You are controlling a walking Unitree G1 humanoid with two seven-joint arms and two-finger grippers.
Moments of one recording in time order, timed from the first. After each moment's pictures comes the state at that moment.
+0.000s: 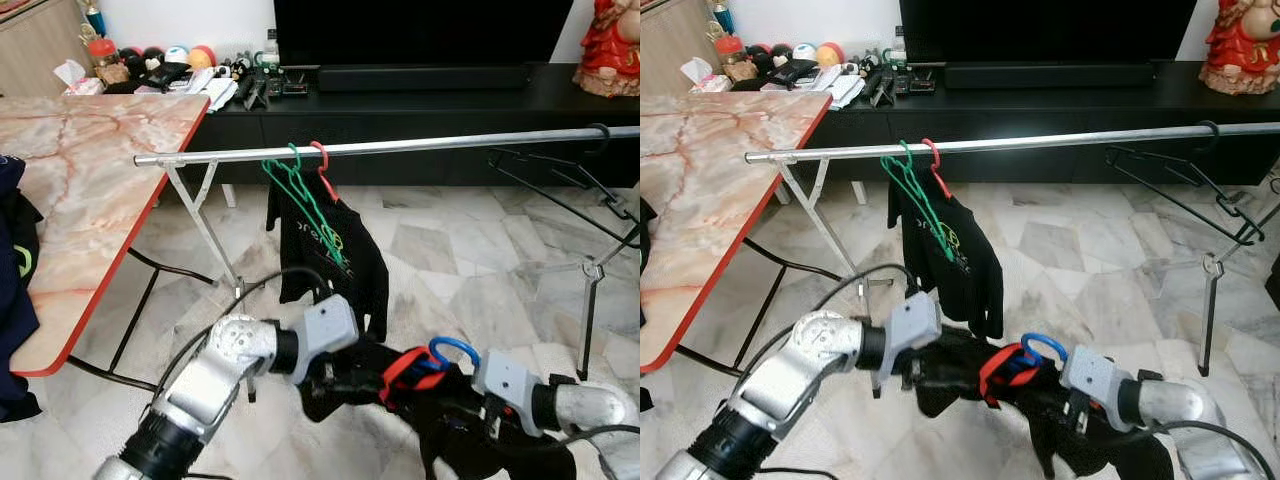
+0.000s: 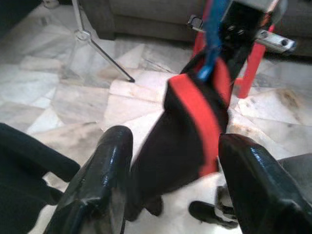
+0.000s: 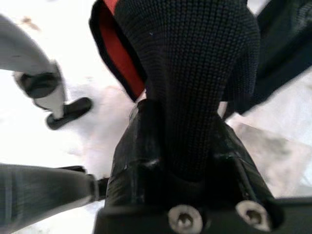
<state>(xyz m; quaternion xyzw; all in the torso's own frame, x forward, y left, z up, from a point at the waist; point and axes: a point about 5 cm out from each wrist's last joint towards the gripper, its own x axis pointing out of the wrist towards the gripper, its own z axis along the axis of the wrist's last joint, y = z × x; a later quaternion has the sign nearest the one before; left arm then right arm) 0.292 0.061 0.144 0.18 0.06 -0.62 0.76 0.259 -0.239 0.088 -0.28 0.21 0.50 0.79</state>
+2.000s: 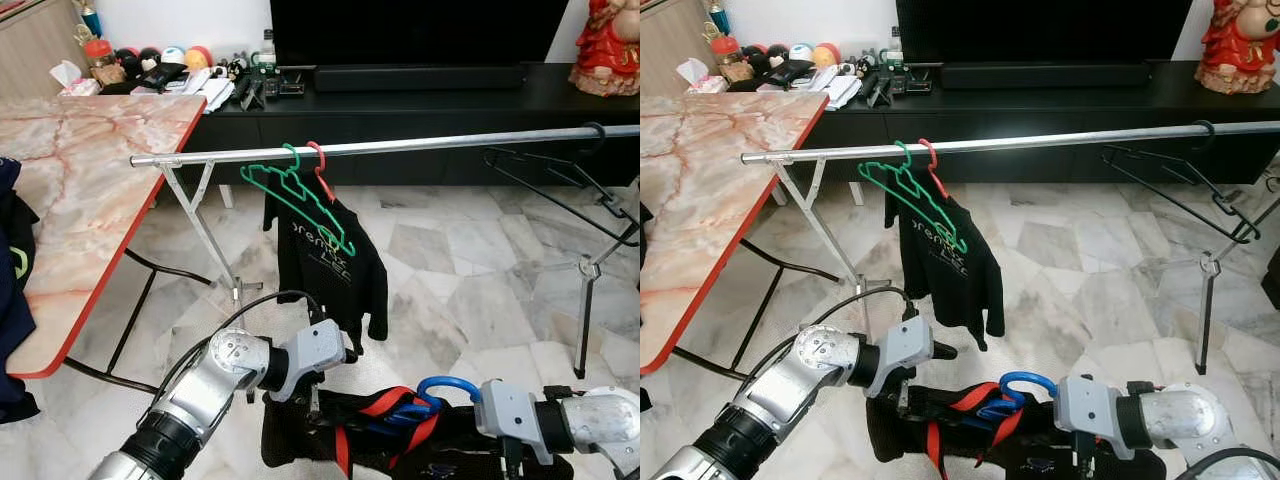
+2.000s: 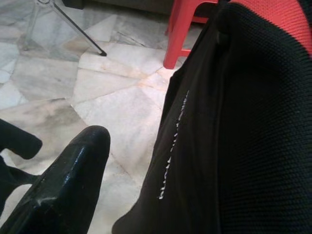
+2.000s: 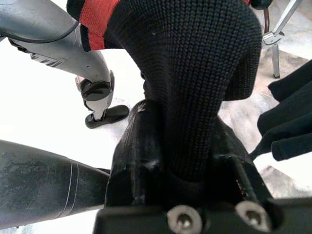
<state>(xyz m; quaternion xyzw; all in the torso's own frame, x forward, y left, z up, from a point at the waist) 0.290 0.070 0.111 0.19 0.12 -0.66 0.72 0.235 -0.217 0.114 -0.28 0.18 0.60 0.72</state>
